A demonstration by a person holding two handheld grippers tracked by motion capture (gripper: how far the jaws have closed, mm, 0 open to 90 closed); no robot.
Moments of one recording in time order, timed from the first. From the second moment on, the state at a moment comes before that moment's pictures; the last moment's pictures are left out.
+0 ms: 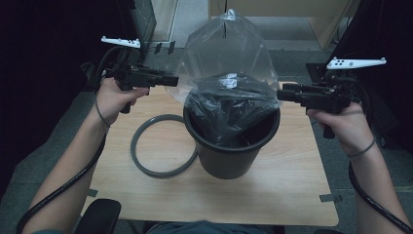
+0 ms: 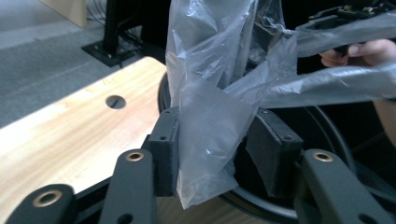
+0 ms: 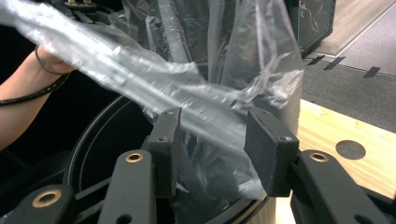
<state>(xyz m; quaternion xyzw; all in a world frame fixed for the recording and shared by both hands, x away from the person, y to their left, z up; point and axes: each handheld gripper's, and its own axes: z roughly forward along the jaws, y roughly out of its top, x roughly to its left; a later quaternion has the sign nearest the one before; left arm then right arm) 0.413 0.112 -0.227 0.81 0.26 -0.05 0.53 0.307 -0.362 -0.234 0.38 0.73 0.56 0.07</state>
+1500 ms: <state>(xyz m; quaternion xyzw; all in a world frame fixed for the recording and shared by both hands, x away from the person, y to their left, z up) 0.387 0.095 -0.265 0.81 0.25 -0.06 0.53 0.300 -0.353 -0.272 0.39 0.74 0.53 0.14</state>
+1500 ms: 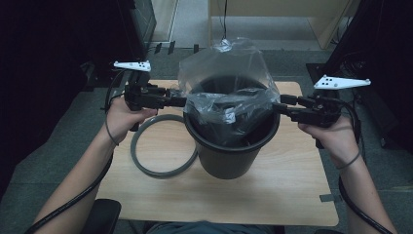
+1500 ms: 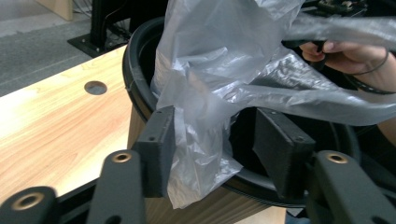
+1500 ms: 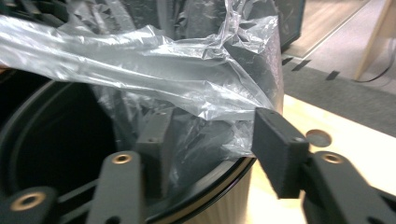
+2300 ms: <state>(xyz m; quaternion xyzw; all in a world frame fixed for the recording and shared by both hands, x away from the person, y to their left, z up) 0.396 0.086 -0.260 0.81 0.27 -0.08 0.52 0.324 -0.343 -0.265 0.42 0.73 0.53 0.08</state>
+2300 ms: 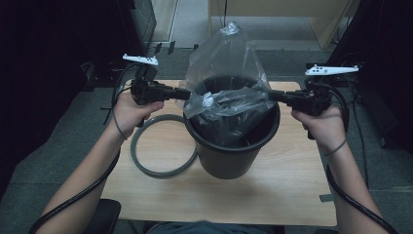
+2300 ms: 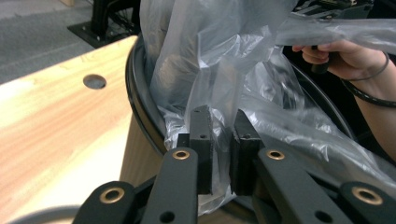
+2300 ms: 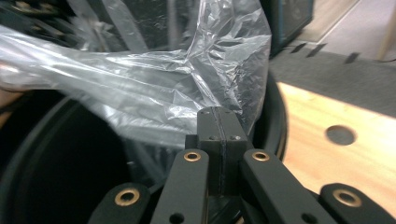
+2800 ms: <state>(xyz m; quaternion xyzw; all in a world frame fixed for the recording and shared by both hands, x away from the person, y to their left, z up) 0.360 0.098 -0.271 0.81 0.25 -0.12 0.52 0.266 -0.351 -0.276 0.40 0.74 0.55 0.03</state>
